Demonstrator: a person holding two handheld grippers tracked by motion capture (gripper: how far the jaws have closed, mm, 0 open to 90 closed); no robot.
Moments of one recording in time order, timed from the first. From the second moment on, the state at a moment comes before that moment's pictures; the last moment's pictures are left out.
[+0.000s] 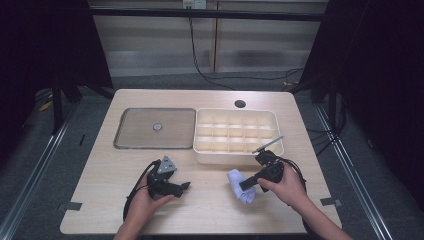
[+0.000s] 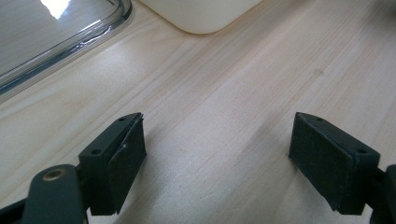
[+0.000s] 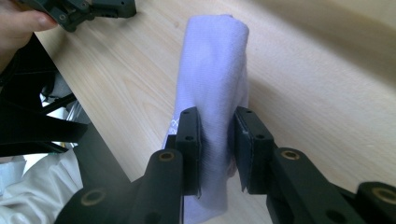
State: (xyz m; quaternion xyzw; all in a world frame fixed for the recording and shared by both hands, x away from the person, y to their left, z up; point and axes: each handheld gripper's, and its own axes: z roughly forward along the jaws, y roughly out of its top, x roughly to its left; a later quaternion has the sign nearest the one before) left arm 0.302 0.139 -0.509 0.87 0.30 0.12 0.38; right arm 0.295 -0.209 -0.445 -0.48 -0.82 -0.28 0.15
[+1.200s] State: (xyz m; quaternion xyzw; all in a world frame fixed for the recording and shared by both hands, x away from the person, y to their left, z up) left arm 0.302 0.139 -0.509 0.87 0.30 0.12 0.38; right arm 0.323 -0.237 -0.384 -0.48 -0.83 -0.24 0.11
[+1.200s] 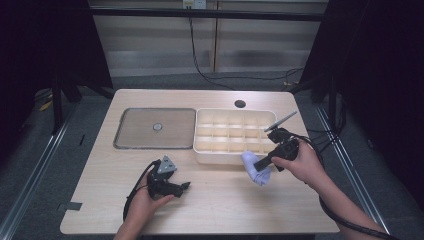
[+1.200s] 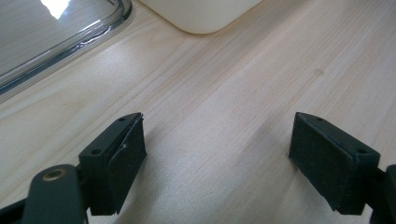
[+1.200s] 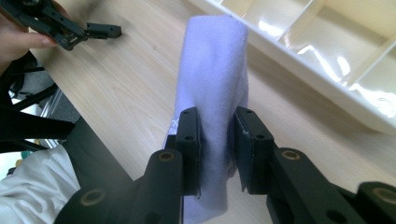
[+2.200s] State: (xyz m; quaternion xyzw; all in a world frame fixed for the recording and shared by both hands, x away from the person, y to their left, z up) left arm 0.302 0.139 -0.509 0.87 0.30 0.12 0.38; right arm 0.349 -0.262 -0.353 -0.51 -0.82 -0.23 0.08
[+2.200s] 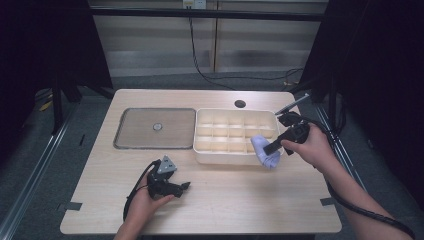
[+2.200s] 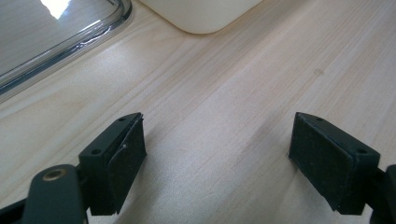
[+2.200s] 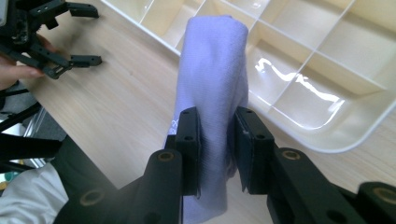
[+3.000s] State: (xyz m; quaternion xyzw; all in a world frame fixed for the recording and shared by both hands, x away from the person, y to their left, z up) left arm 0.302 0.139 -0.509 0.87 0.30 0.12 0.38; right arm 0.373 -0.279 -0.350 -0.54 -0.81 -0.22 0.05
